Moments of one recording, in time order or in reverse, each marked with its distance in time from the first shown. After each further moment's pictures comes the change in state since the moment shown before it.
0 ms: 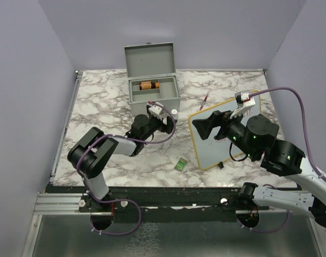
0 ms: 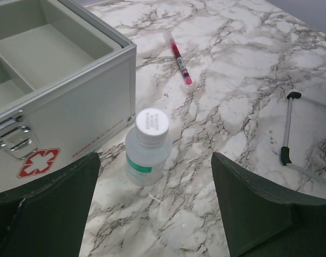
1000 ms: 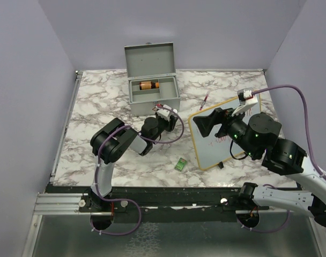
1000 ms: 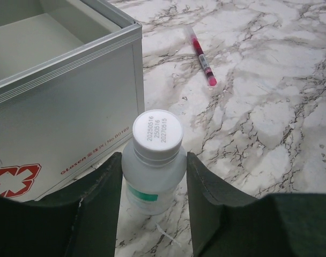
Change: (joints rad) left arm -0.064 0.338 0.122 0.245 -0.145 0.056; right arm 0.000 0.016 0.037 -0.002 0.020 -0.002
